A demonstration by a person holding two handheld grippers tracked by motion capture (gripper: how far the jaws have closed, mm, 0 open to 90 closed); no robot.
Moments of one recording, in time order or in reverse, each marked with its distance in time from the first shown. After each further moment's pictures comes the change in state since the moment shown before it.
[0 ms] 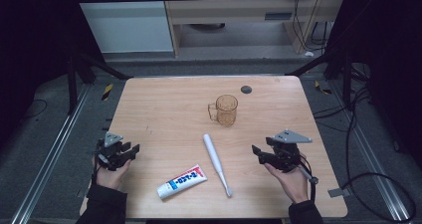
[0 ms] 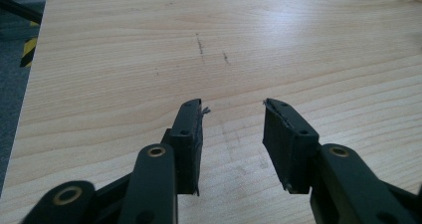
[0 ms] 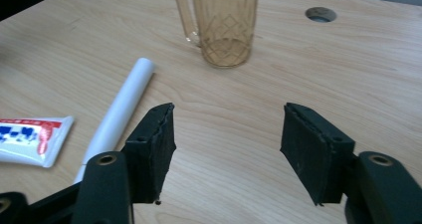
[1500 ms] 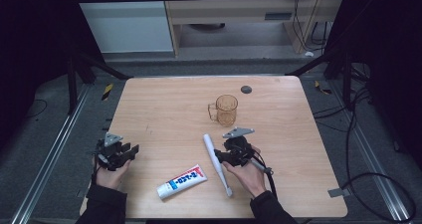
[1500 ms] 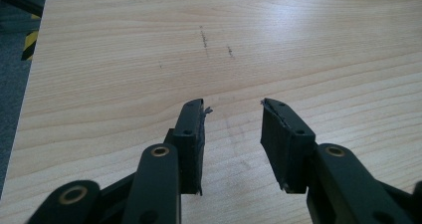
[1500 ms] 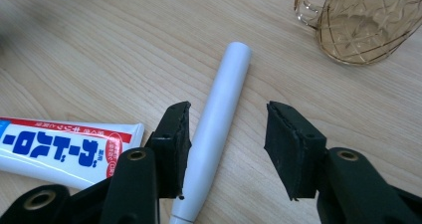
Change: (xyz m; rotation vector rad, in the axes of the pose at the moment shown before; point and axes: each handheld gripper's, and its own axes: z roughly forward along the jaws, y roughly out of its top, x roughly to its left) left arm 0.002 -0.001 0.001 0.023 0.006 -0.007; right arm 0.078 0.022 0.086 0.195 0.092 -0.055
